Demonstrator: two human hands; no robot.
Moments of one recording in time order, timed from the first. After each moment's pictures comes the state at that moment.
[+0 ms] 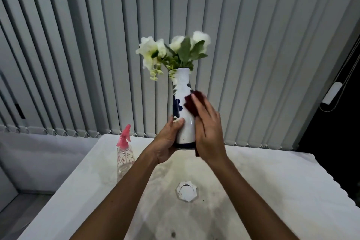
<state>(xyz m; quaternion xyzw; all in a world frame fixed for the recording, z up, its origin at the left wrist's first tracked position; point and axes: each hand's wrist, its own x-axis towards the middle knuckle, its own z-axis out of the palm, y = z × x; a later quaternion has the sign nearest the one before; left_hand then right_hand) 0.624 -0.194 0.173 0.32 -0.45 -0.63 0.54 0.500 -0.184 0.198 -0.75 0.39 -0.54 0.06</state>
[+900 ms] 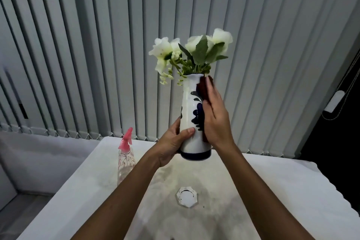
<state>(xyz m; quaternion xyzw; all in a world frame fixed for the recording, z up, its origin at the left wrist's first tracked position) 0.626 -0.191 0.178 0.33 -0.52 -0.59 0.53 0.497 -0.200 0.240 -0.72 0.36 -0.57 0.13</state>
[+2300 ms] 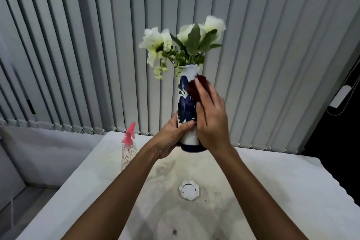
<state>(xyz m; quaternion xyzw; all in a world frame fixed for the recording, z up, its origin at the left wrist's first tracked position) 0.632 -0.186 0.185 0.35 -0.54 -0.57 0.52 0.505 -0.183 0.225 -0.75 0.37 -0.55 0.00</state>
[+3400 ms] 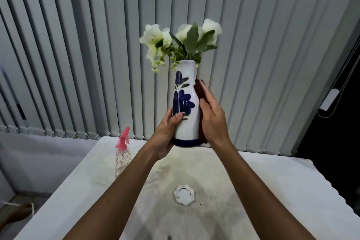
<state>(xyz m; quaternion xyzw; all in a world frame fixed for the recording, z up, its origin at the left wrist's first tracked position) 0.622 -0.189 0.197 0.29 -0.47 -0.58 0.60 0.492 -0.199 0.237 -0.67 0.33 -0.60 0.28</state>
